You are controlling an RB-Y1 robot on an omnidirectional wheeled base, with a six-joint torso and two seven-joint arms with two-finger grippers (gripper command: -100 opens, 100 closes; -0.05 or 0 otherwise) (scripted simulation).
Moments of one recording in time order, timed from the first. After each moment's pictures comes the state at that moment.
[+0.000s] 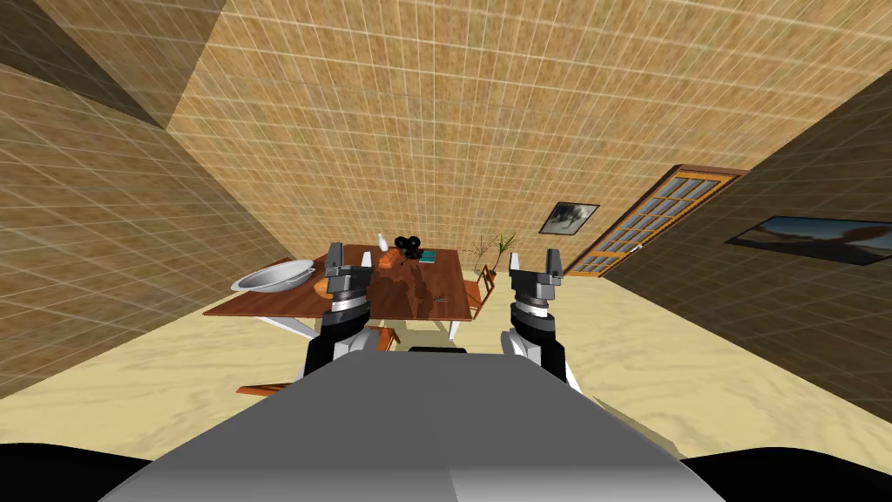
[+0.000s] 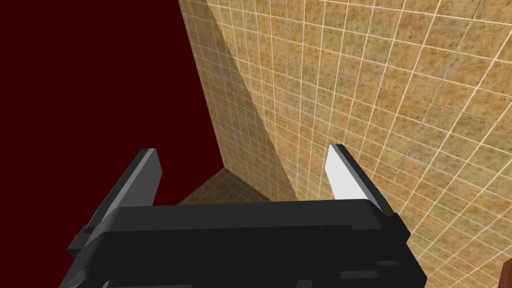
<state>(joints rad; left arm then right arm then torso) 0.55 -0.05 -0.05 -2.33 0.08 -0.56 -0.09 0.50 -0.05 0.04 -2.35 -0.04 -0.61 -0.11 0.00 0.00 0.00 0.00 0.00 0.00</state>
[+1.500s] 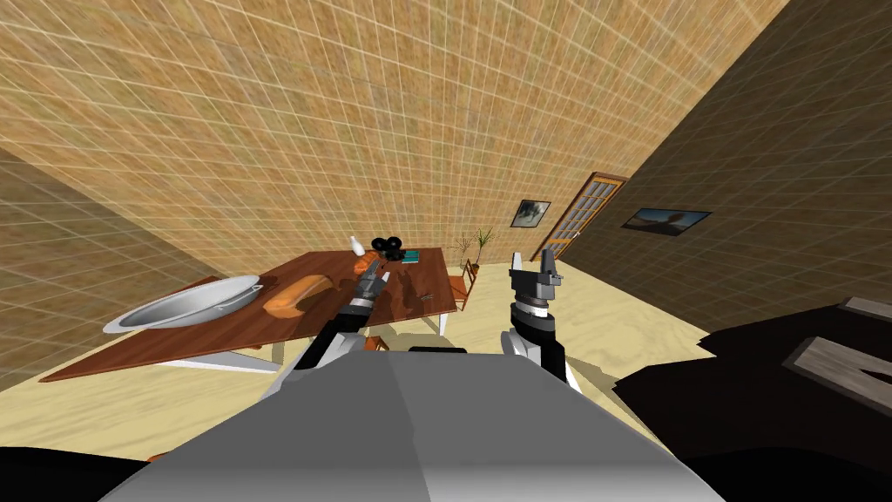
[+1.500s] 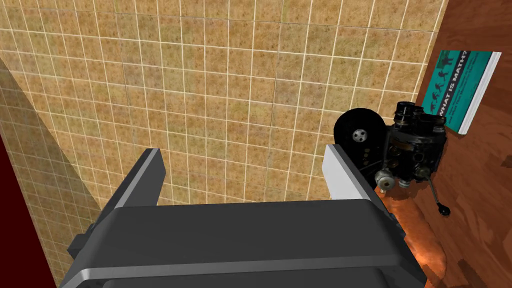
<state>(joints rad) 0.50 0.30 -0.03 -2.12 0.30 -0.25 0.00 0.50 -0.05 0.04 -2.35 -0.04 -0.61 -0.11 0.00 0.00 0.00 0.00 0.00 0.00</state>
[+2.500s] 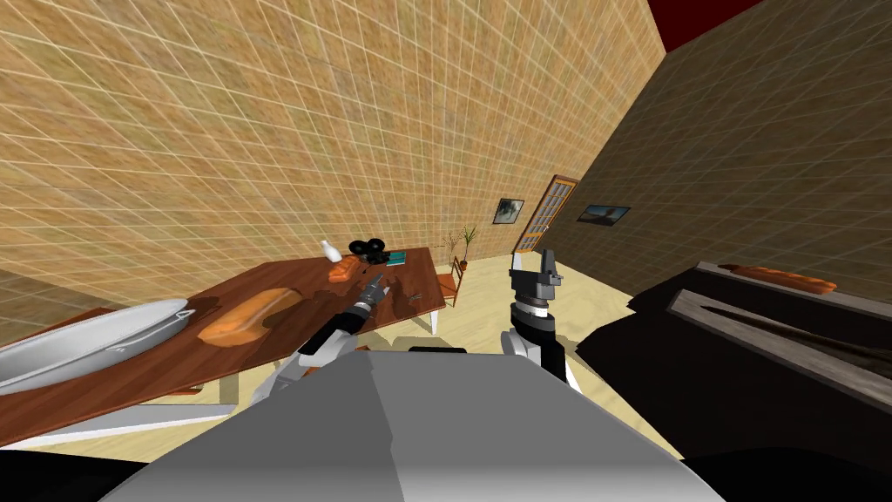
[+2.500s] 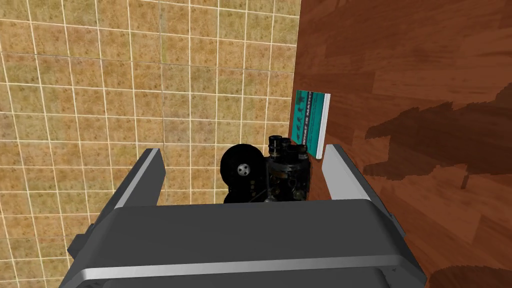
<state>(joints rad) 0.46 0.43 -0.02 -1.97 0.45 -0.01 0.06 0.50 -0.05 0.04 -2.35 -0.04 -0.61 -0.11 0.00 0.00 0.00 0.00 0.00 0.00</state>
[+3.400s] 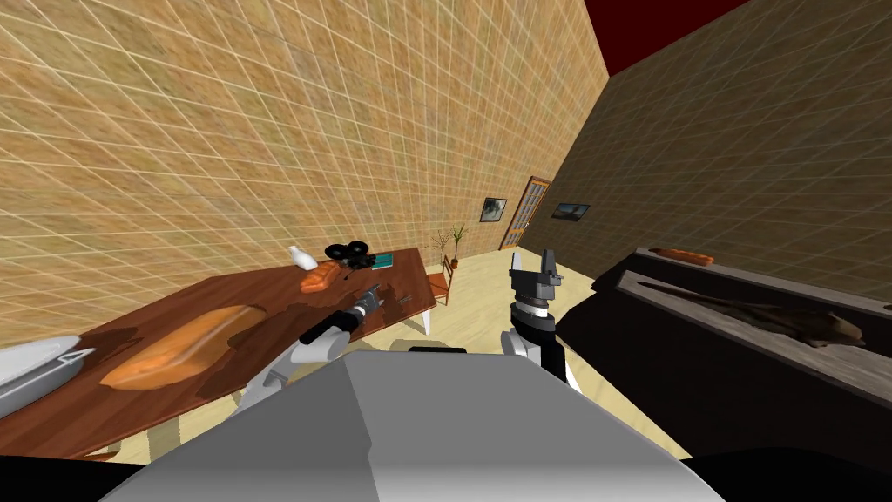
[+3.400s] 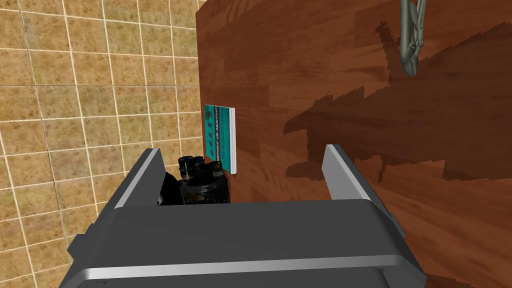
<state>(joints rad) 0.42 0.52 0.01 -1.83 0.59 0.23 0.09 0.50 -0.05 0.04 -2.35 -0.04 -0.61 -0.11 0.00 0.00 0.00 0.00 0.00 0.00</state>
